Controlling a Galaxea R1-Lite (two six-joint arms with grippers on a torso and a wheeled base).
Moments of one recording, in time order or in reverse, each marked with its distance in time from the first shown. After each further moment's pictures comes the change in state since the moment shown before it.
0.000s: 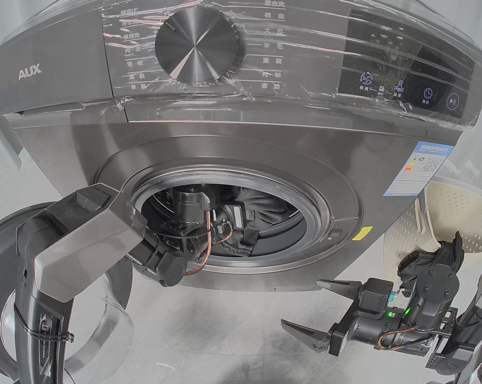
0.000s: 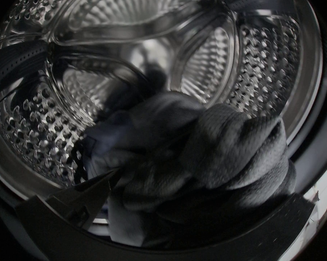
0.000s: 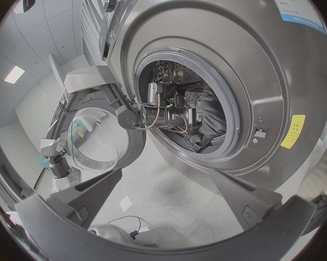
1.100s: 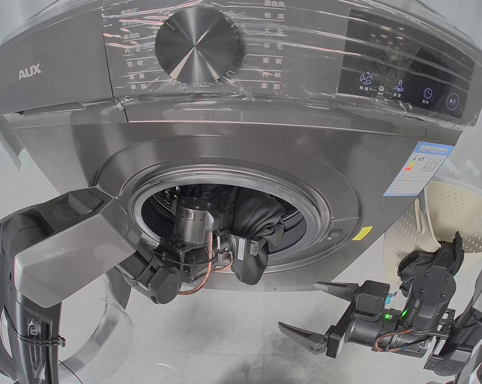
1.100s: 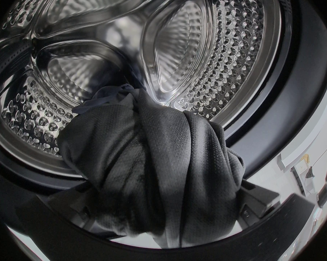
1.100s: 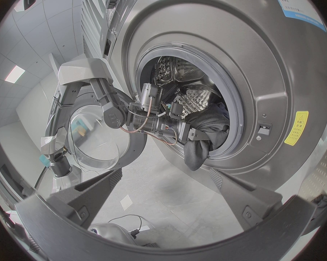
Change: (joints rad) left arm -0.048 -0.084 0.186 0.095 -0.086 0.093; right arm 0.010 0.014 -0.004 0.000 -0.001 0.000
